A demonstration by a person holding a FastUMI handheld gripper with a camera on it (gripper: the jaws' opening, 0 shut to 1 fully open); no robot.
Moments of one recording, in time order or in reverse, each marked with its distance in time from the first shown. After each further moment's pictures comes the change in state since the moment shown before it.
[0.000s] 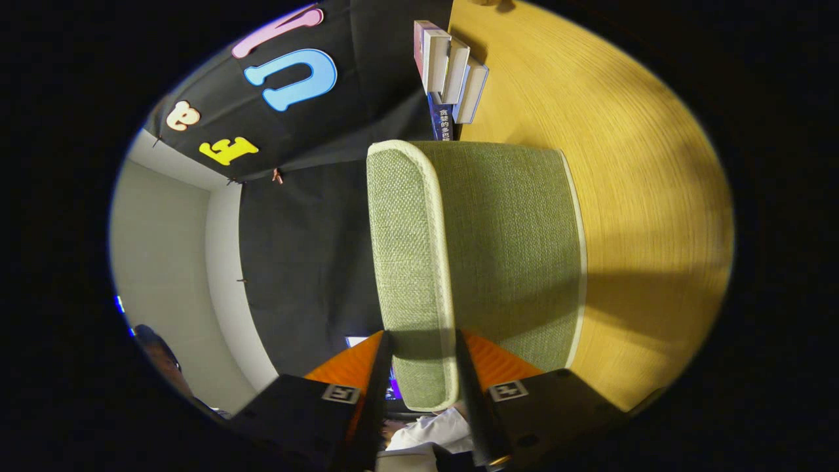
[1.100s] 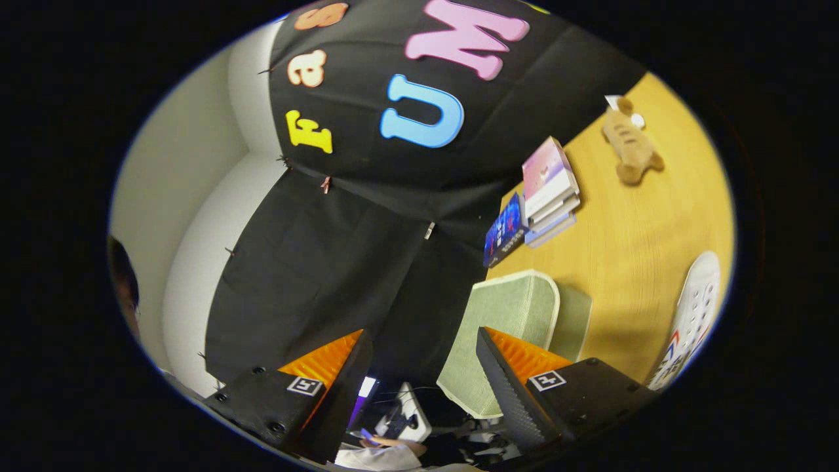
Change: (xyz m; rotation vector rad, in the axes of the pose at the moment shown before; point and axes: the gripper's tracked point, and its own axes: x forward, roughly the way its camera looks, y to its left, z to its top) arm -0.061 0.159 0.024 -0.365 -0.306 -0.097
